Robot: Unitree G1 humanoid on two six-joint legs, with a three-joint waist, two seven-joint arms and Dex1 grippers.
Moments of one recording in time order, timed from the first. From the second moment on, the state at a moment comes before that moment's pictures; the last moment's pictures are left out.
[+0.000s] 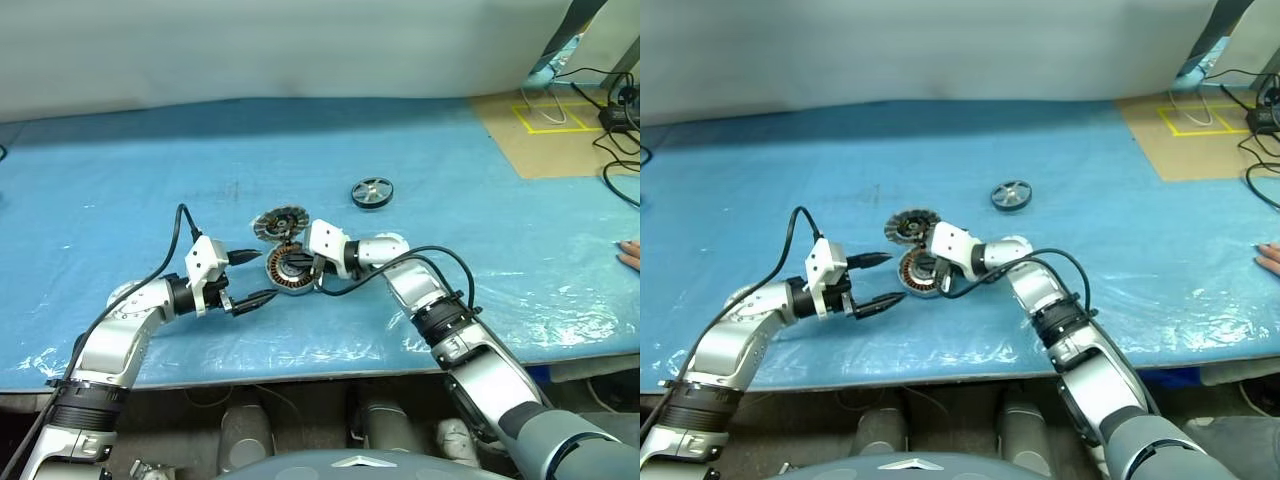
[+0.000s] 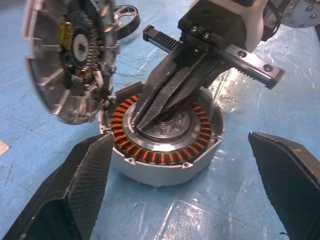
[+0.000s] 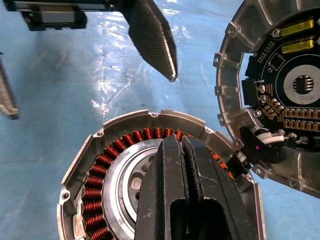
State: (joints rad) left arm -0.14 0.56 -0.01 -0.05 -0.37 0.18 -1.03; right arm -0.65 -0.20 0.39 0.46 -0.03 0.02 0.99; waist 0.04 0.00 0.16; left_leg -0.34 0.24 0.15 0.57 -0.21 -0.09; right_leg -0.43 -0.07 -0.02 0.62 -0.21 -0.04
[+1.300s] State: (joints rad) left arm -0.17 0.56 -0.03 -0.01 -0.35 0.16 -1.04; right arm -0.65 -0.19 0.22 0.34 0.26 0.48 1.01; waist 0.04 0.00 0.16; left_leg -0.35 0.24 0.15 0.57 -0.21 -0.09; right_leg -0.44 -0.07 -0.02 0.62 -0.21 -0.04
